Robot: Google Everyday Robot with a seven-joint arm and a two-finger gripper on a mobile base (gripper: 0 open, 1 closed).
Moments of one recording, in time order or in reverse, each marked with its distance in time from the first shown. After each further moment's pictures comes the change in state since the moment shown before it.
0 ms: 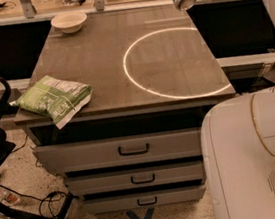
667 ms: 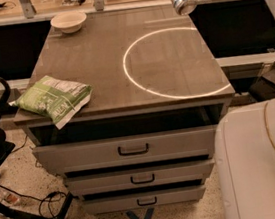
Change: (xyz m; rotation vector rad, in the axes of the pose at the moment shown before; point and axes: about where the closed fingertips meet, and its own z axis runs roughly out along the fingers) arm 0.008 0.002 0.006 -0.012 -0.043 -0.012
